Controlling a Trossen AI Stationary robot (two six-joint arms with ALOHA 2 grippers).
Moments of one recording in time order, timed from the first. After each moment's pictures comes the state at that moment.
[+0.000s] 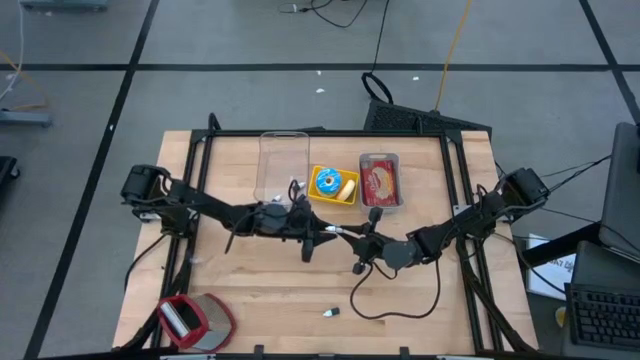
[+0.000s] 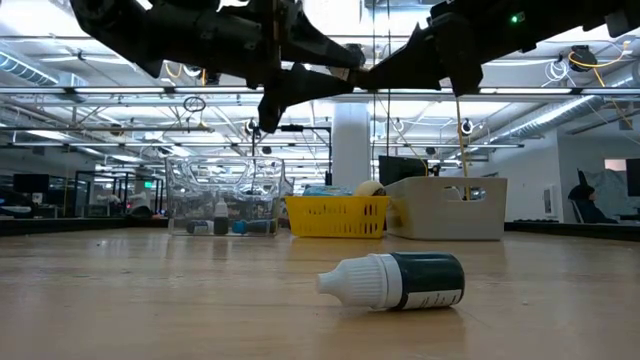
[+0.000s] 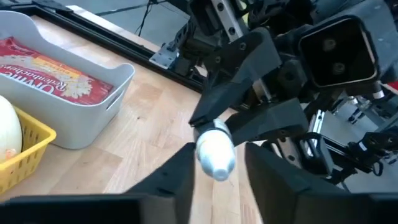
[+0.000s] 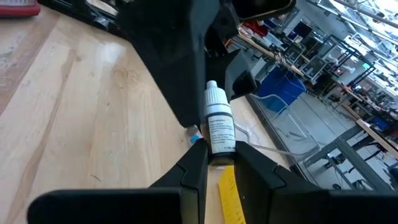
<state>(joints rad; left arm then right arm) -0.15 1.66 0.77 0.72 -0.11 -0.48 0.42 1.57 0.73 0.54 0.84 -0.28</state>
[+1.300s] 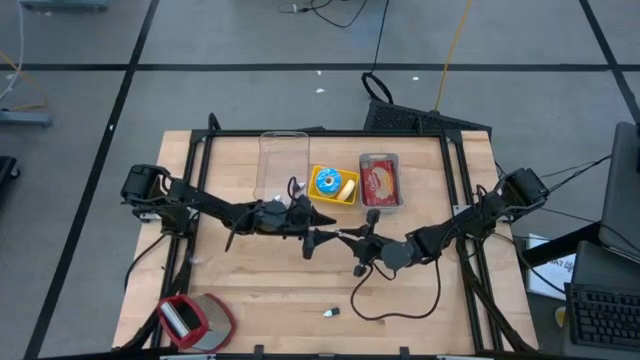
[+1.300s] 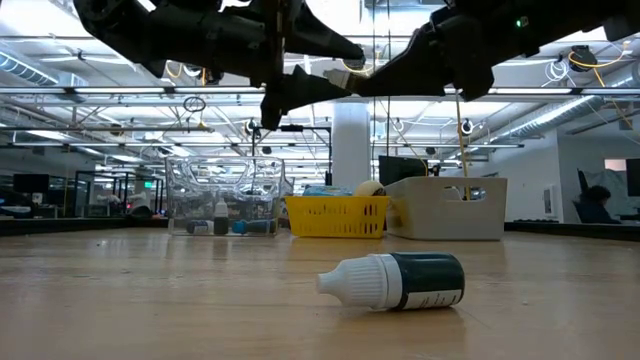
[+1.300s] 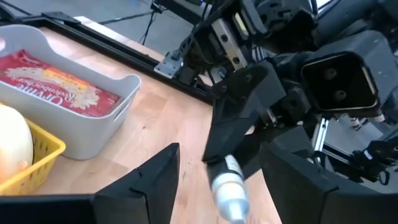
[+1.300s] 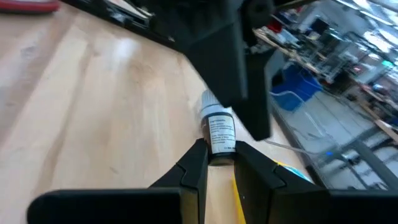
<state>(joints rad) -0.13 1.66 0.78 0.73 -0.12 -0.47 0.43 1.58 0.73 0.50 0.76 -0.25</state>
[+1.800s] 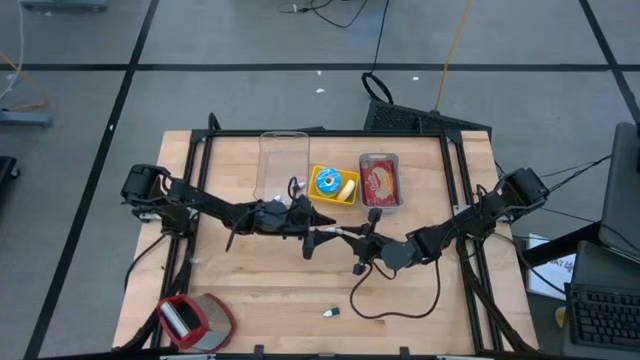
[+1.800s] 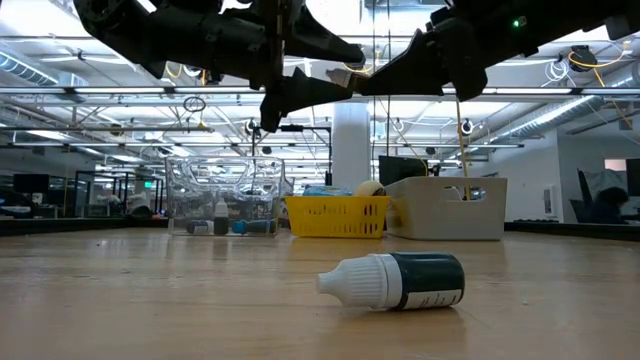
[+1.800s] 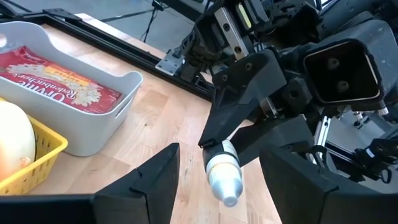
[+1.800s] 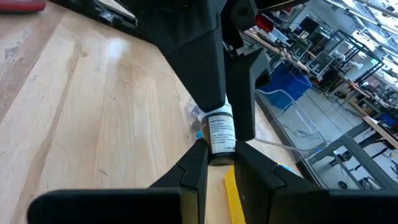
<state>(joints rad) -0.13 1.66 0.78 0.72 -0.11 -0.47 0.43 1.58 0.73 0.51 0.82 -0.25</state>
